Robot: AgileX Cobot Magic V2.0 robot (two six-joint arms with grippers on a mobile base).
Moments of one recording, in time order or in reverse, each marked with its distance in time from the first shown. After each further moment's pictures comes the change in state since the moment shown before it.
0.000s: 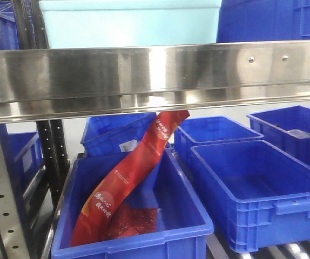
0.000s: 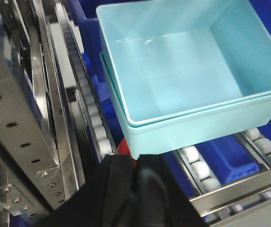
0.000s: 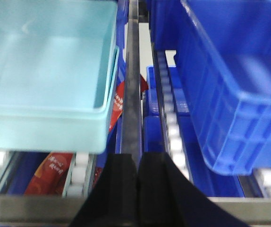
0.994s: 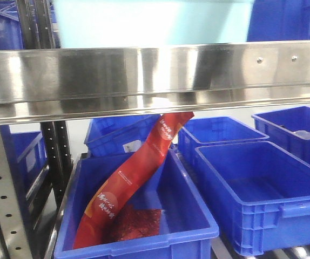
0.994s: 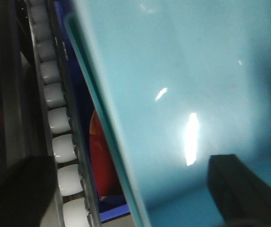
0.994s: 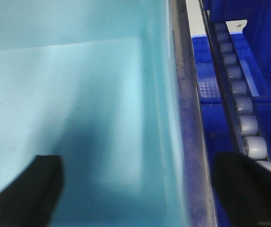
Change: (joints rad) left arm 0.000 0.666 -0.406 -0.077 0.110 -0.068; right arm 0.000 0.598 -0.408 0.174 -0.050 0.000
